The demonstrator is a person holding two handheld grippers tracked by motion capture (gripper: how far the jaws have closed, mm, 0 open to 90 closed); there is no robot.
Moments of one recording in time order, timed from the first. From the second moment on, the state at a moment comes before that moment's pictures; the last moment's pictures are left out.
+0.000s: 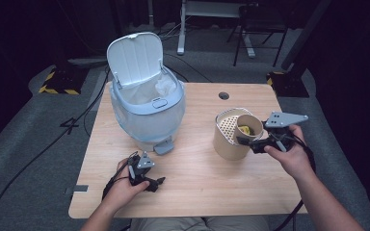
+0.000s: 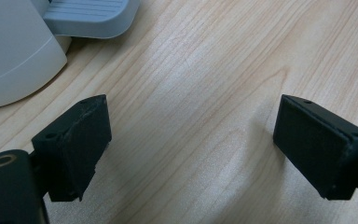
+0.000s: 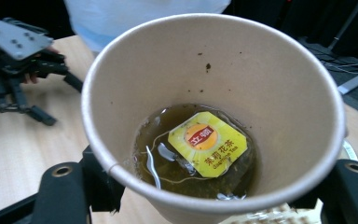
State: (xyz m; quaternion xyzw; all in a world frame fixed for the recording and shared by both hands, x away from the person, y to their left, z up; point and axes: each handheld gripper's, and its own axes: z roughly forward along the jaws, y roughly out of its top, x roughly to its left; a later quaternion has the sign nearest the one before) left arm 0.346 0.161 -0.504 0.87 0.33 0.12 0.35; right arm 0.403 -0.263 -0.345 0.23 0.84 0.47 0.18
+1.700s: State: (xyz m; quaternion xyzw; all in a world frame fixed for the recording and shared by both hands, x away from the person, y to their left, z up) left arm 0.344 0.160 -0.504 0.87 0.34 0.12 0.34; right arm 0.452 -0.259 -0.336 0.06 0.87 0.23 0.44
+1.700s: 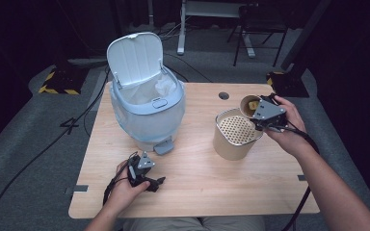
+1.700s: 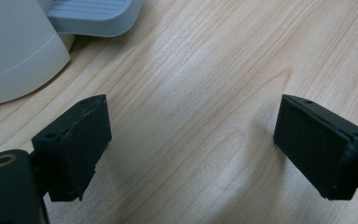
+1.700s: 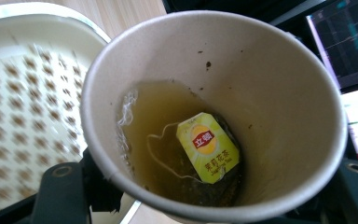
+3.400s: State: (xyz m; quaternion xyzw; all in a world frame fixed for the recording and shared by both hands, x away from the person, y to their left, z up) left arm 0.343 0.160 -0.504 0.87 0.34 0.12 0.34; right arm 0.428 -0.223 -0.390 -0.33 0.55 -0.33 0.69
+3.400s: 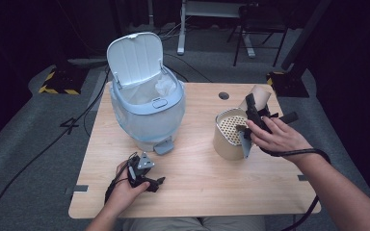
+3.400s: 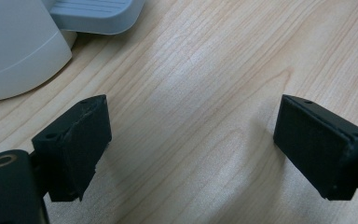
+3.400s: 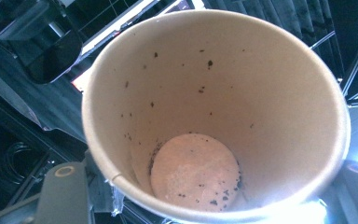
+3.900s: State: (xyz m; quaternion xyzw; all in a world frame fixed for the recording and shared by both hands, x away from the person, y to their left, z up) left arm 0.343 0.160 -0.504 0.87 0.34 0.12 0.34; right arm 0.427 -0.224 -0.385 -0.32 0.55 -0.32 0.70
